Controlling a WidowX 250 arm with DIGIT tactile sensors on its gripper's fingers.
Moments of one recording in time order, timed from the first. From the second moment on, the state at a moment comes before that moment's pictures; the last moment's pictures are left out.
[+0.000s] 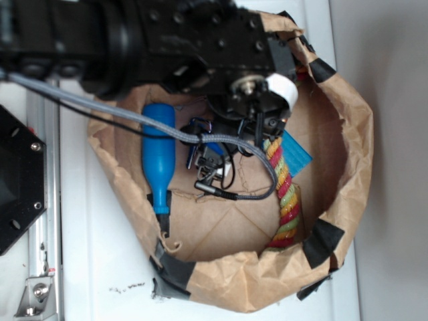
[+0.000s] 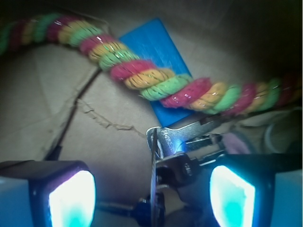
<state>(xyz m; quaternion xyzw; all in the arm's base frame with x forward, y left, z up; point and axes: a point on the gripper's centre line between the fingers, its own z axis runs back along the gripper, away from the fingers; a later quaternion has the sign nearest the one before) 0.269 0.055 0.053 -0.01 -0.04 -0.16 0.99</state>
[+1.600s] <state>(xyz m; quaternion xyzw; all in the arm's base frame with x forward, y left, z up) 0.232 0.070 0.032 -0.02 -0.02 -0.16 0.99</state>
